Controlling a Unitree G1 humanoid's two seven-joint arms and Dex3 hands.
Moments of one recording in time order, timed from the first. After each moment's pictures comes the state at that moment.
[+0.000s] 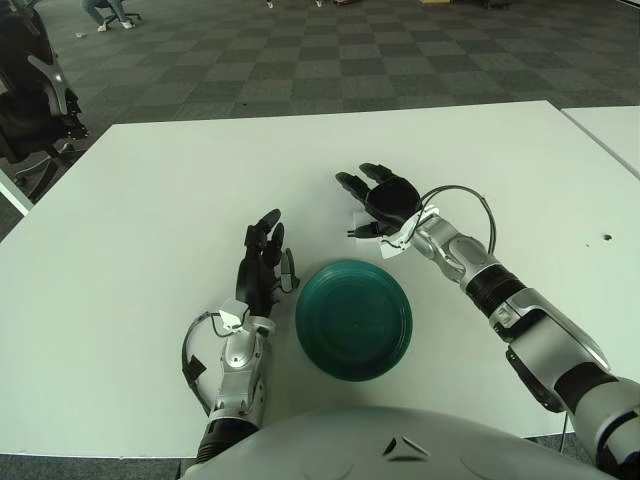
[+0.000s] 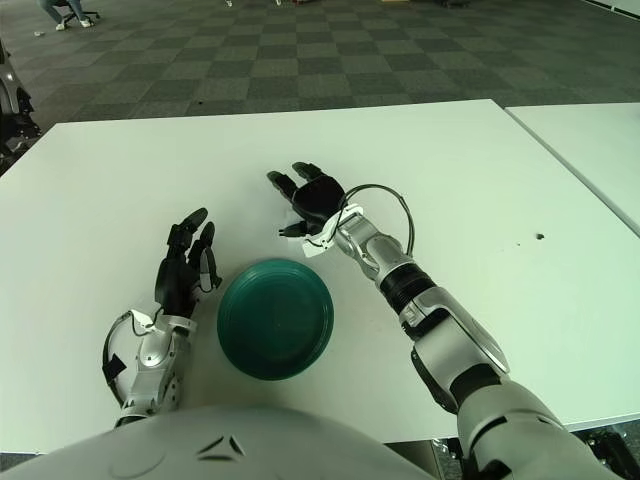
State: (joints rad) left arm 0.21 -0.12 -0.05 0.24 -0.15 -0.54 -0.07; right arm -0.62 -0.30 0.64 0.69 -1.07 -0.26 -0.24
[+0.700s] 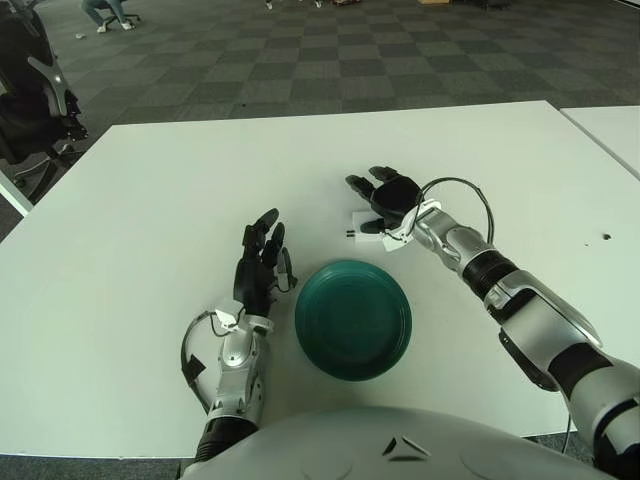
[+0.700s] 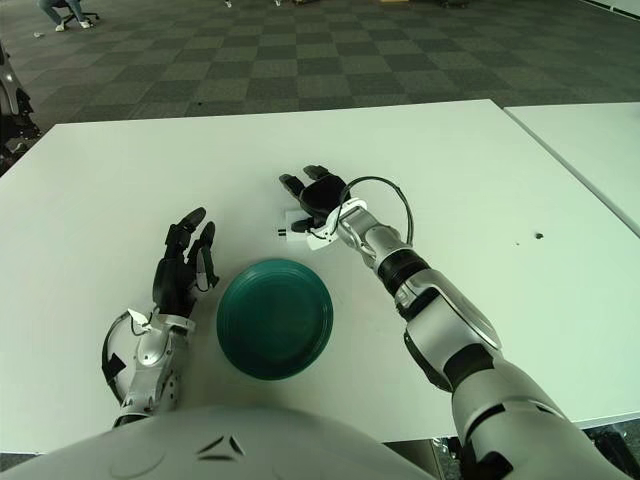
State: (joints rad) left arm 0.21 -0.12 -0.04 0.24 -0.19 -0.51 -0.10; right arm -0.72 -0.29 0.70 0.83 -1.05 -0.25 -0.21
